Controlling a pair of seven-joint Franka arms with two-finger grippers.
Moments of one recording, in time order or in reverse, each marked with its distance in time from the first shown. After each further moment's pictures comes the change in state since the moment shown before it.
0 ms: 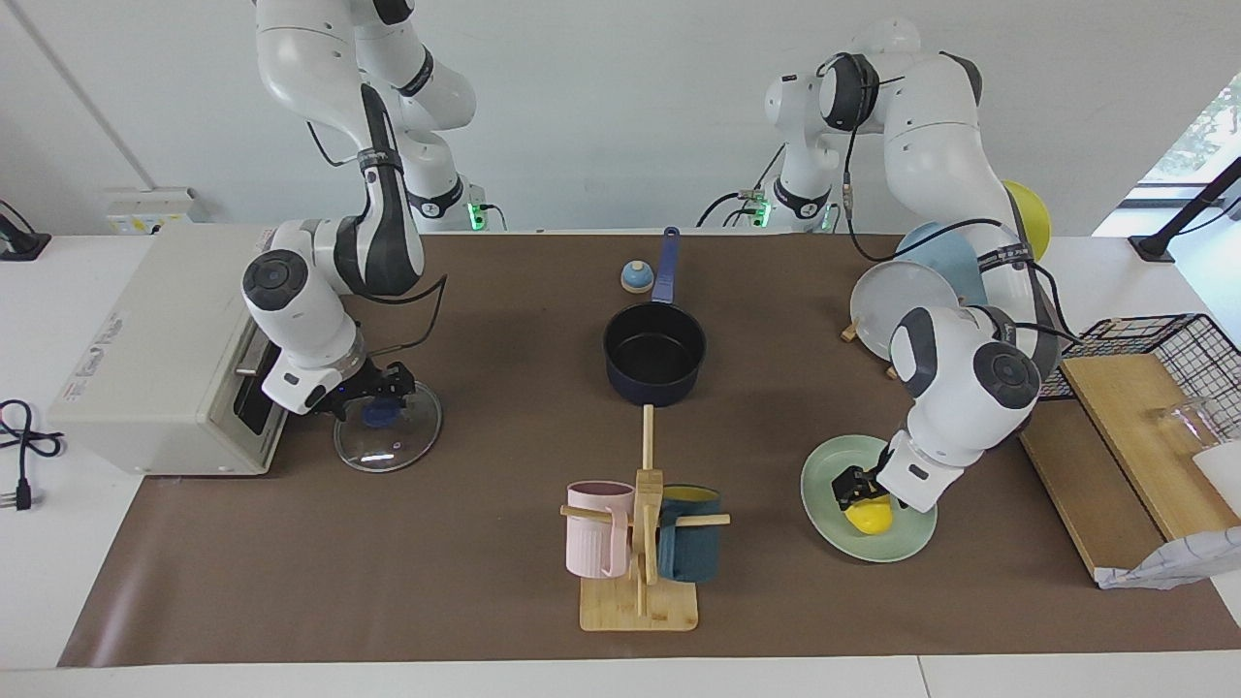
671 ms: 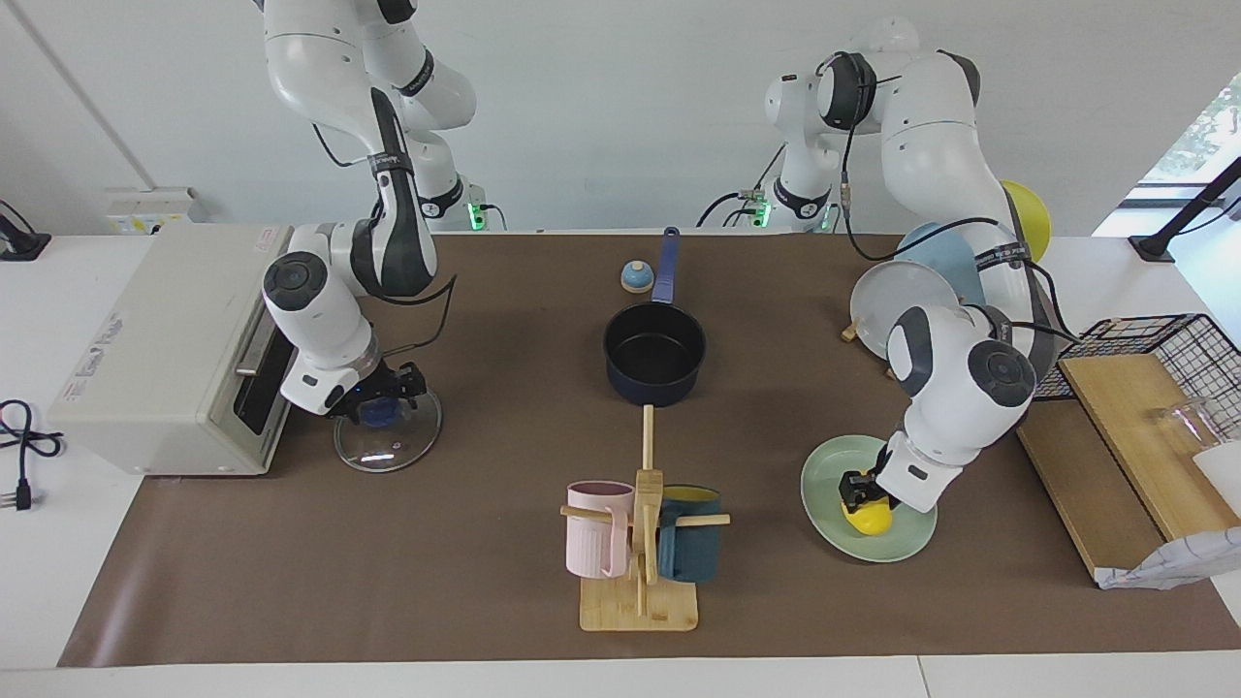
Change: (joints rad) left arm -0.007 -0.010 0.007 -0.003 0.001 0.004 -0.040; right arm 0.020 0.000 0.000 -0.029 0.000 0.051 -0.035
